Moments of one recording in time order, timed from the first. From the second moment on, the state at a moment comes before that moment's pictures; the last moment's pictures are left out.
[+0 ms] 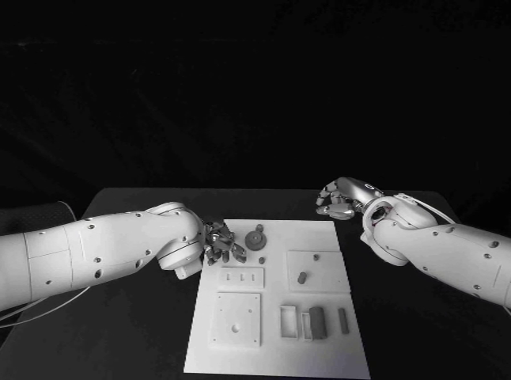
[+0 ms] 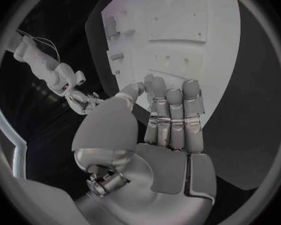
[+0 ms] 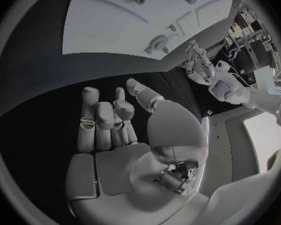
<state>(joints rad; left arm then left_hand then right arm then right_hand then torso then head) 1.36 -0.71 -0.24 1.42 -0.81 -0.12 -0.53 1.08 -0.04 0.34 -0.04 0.54 1.10 0.05 0.29 0.67 1.34 -0.06 0.54 0.69 1.13 -0.11 1.02 0.93 0.02 1.22 -0.21 0.59 1.31 1.23 -0.63 -0.05 1.18 -1.36 -0.40 -0.13 1.04 -0.08 0.59 -0.29 0.17 0.96 0.10 0.32 0.52 1.21 0.00 1.29 0.81 1.18 -0.10 1.45 0.93 0.25 1.12 0.00 0.87 1.31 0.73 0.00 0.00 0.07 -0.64</state>
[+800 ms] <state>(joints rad) 1.34 -0.68 -0.24 1.43 -0.94 -0.11 -0.54 0.94 -0.02 0.42 -0.13 0.55 1.11 0.04 0.30 0.75 1.35 -0.06 0.55 0.69 1.13 -0.12 1.03 0.92 0.02 1.24 -0.22 0.61 1.31 1.22 -0.64 -0.05 1.19 -1.35 -0.41 -0.13 1.04 -0.09 0.59 -0.28 0.17 0.96 0.10 0.32 0.52 1.21 -0.01 1.29 0.81 1.18 -0.10 1.45 0.93 0.25 1.12 0.00 0.87 1.31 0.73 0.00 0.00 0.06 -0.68</state>
